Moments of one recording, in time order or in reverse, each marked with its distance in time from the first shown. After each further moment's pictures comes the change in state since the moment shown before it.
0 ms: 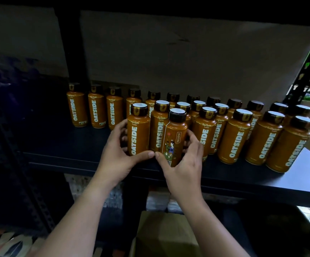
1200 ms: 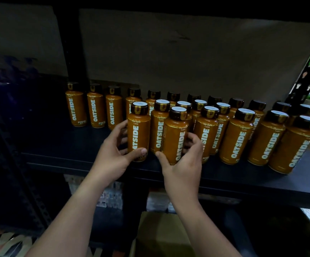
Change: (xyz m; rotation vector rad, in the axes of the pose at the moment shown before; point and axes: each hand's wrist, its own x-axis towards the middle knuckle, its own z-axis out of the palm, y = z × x) left_hand 0.006 -0.004 -0.008 -0.018 -0.057 -0.056; right_hand 0.000 0.000 0.012 0.012 0.115 0.069
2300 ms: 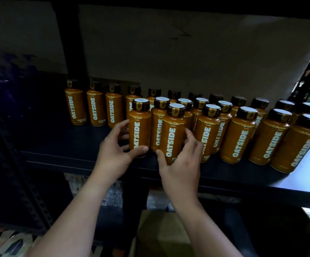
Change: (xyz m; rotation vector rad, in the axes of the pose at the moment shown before) left_hand 0.007 -0.011 0.007 0.057 0.108 0.008; right_hand 0.000 0.003 0.005 -0.244 -0.019 -0.082
